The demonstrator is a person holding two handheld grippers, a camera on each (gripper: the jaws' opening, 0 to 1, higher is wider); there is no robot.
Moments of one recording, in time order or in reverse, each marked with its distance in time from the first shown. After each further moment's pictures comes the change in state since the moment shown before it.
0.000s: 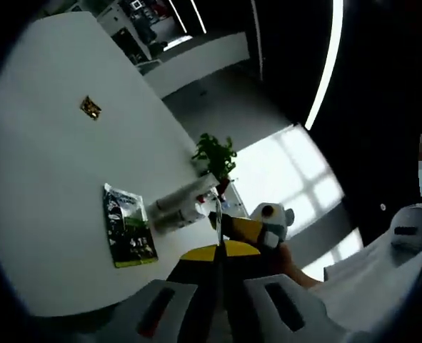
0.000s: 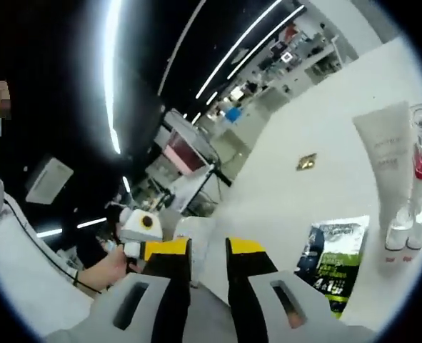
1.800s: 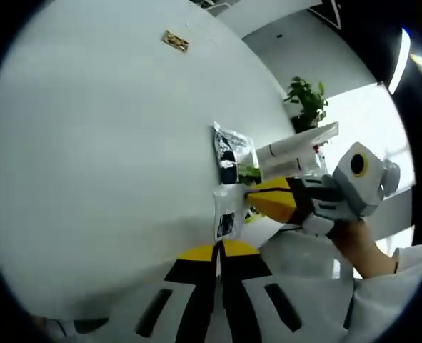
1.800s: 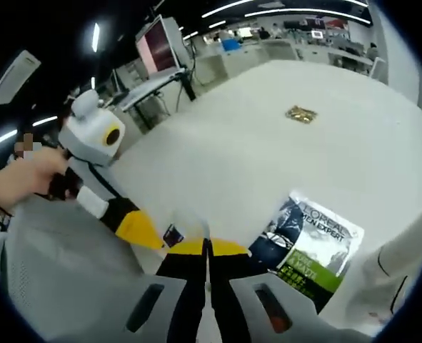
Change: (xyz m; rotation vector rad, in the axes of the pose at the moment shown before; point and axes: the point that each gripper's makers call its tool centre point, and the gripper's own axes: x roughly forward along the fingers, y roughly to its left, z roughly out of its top) left arm -0.010 0.159 -0.041 -0.087 0.358 0.543; right arm 0.071 -0.099 -0.104 -0.360 0.521 -0.282
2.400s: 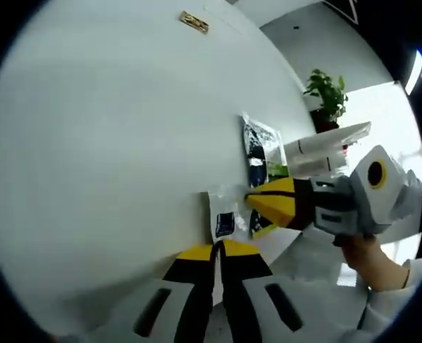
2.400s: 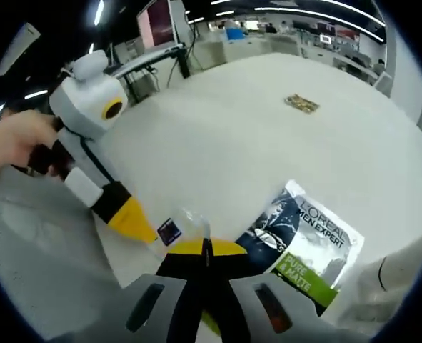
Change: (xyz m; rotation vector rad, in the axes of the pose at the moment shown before) left arm 0.024 0.017 -0.001 -0.015 0.056 0.080; right arm 0.024 -0.019 -0.020 -0.115 0.081 -0.094
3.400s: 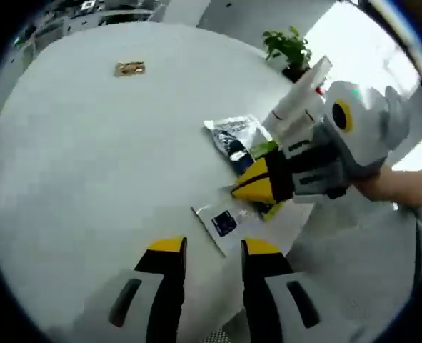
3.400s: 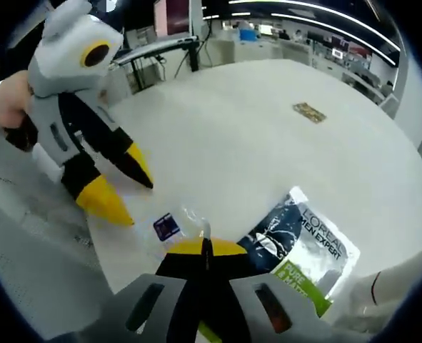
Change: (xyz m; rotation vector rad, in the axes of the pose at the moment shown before) left arm -0.020 -0.021 0.026 0.784 -0.102 0.079; right arm 0.005 -0.001 -0.002 -0.101 0.016 -0.024
